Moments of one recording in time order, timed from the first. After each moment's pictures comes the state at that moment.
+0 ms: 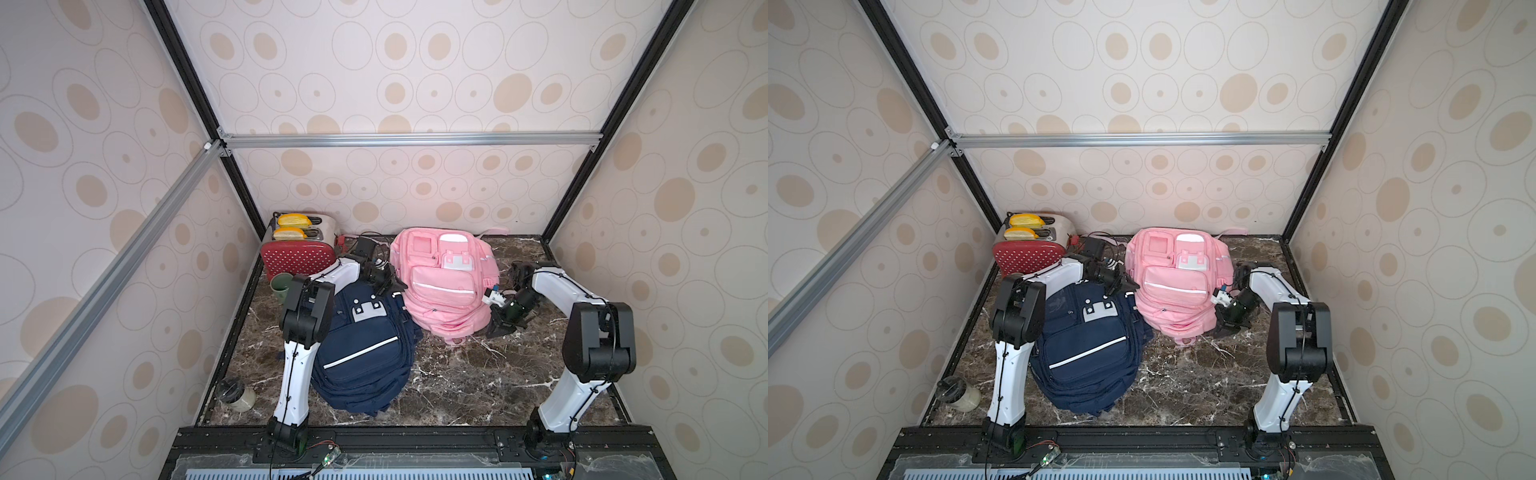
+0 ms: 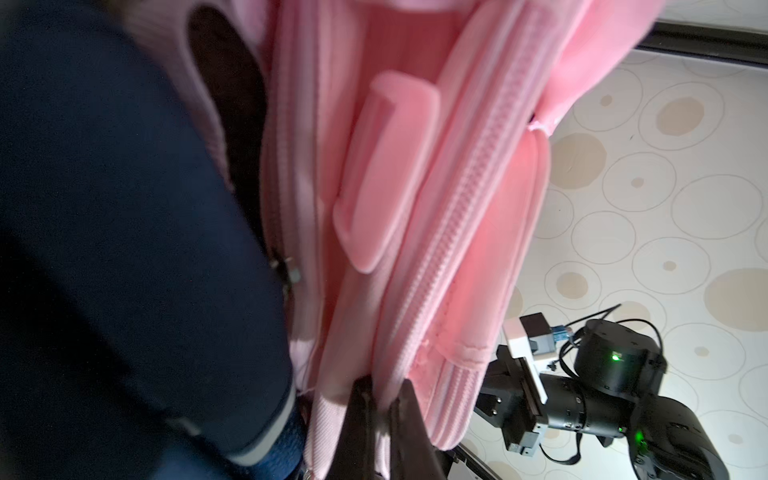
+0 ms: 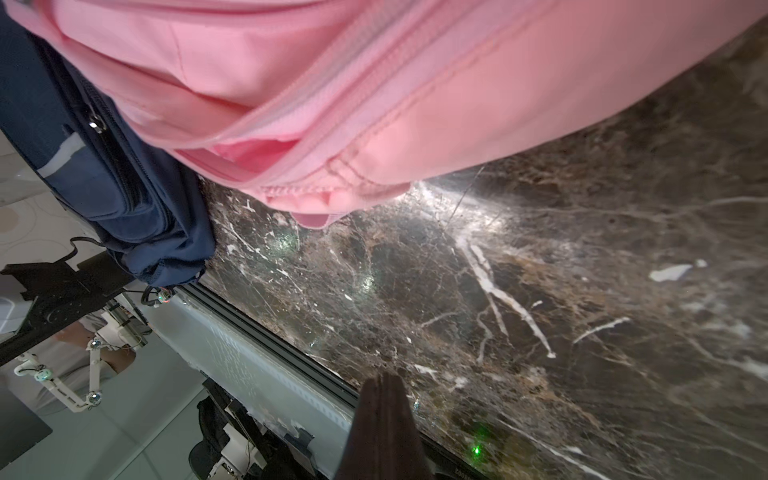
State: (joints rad) left arm -0.33 2.27 1.71 -0.51 0.87 -0.87; right arm 0.11 1.79 1.34 -1.32 -0.47 -0.17
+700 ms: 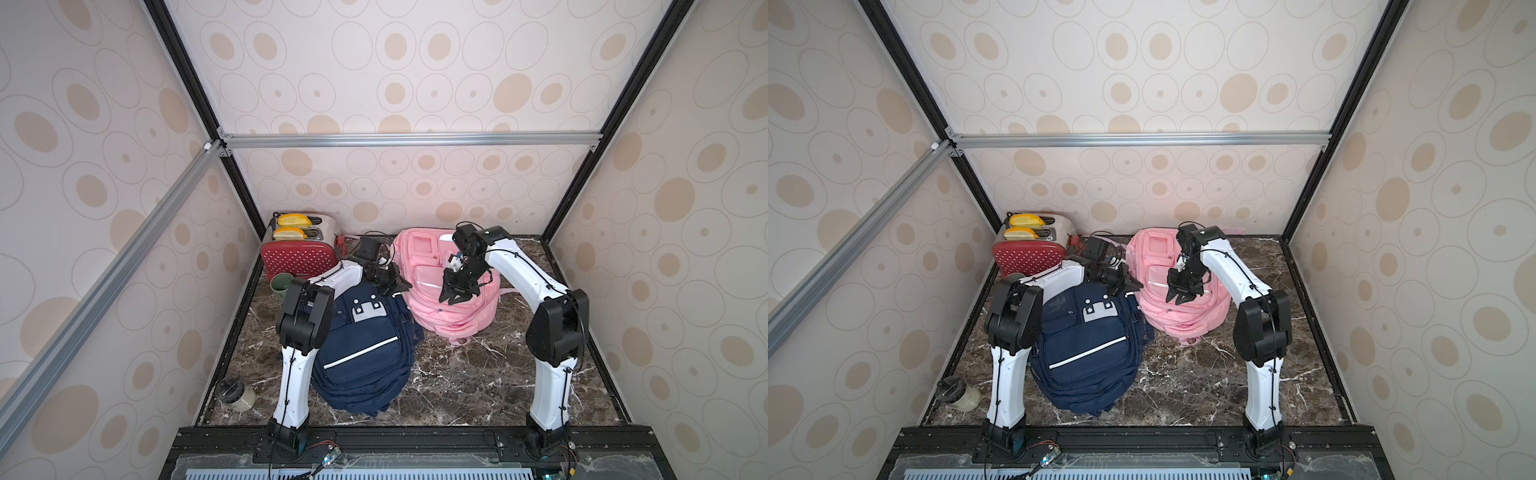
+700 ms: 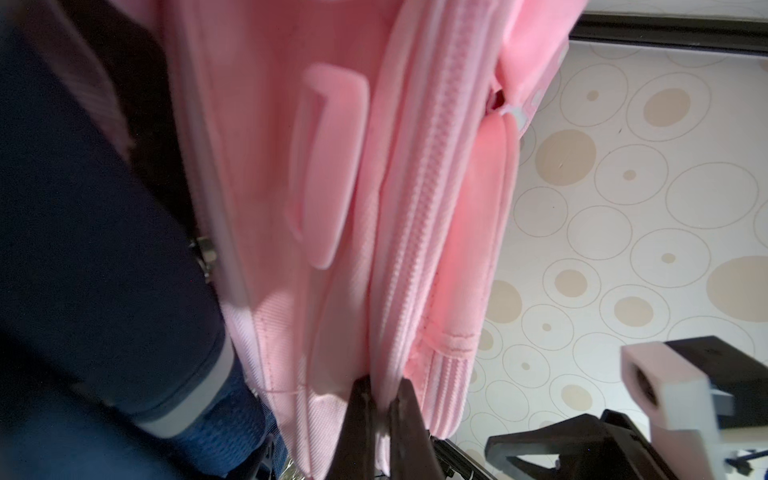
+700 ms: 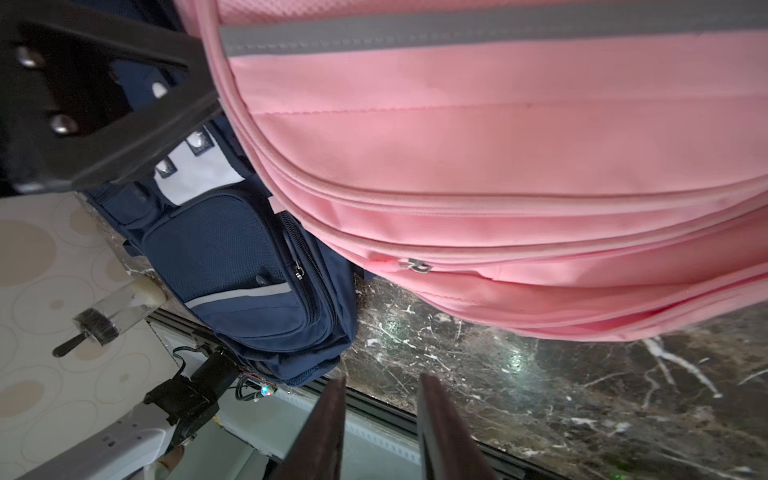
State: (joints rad) left arm -0.38 2.19 1.65 -0.44 0.82 -0.91; right arm 0.49 2.03 1.91 -1.40 -0.41 0.45
